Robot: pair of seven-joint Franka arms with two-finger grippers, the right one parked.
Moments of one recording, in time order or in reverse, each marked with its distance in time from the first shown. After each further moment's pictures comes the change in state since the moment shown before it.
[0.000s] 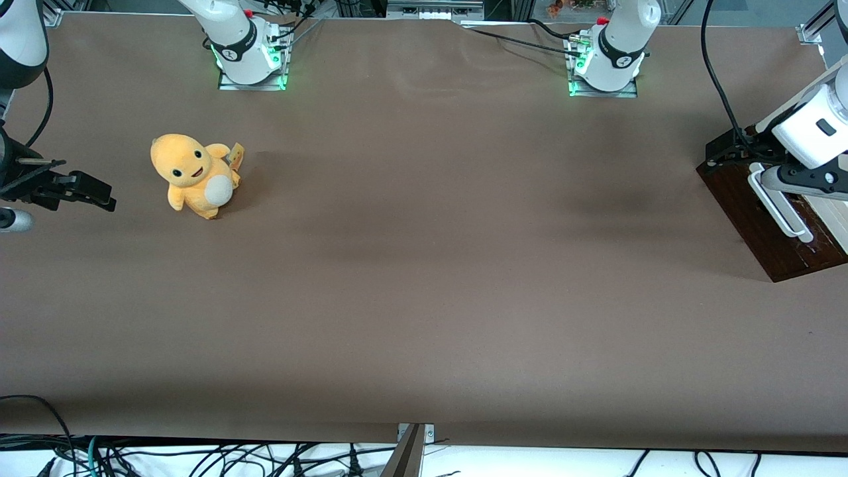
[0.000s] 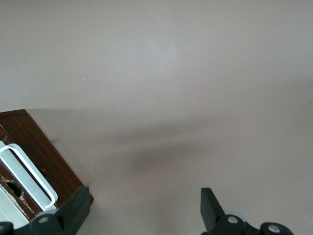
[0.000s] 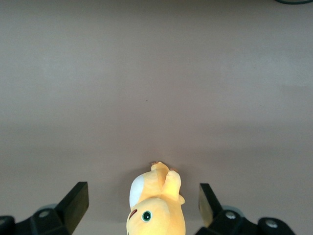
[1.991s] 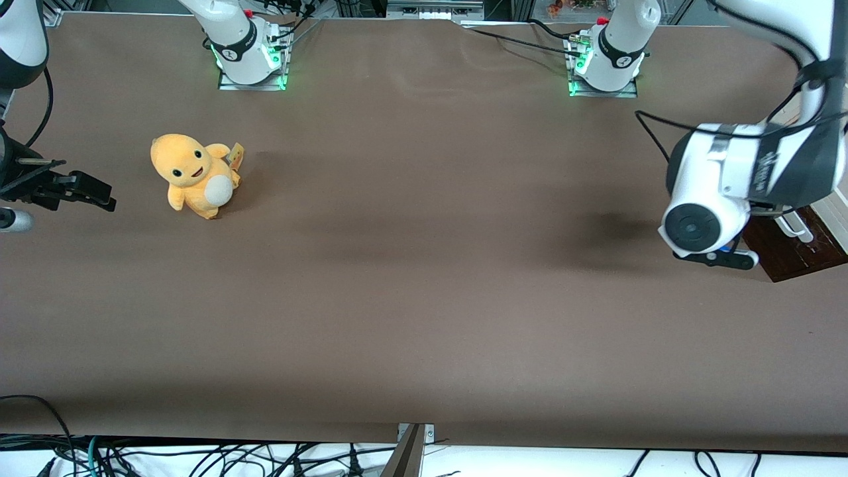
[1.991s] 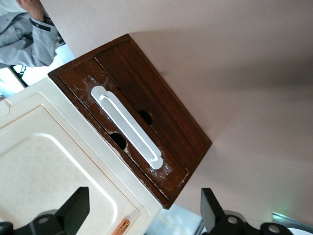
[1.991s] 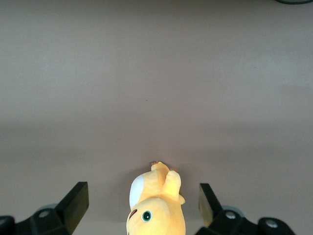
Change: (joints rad) arm -0.157 0.397 -0.010 0.003 0.703 -0.212 -0.195
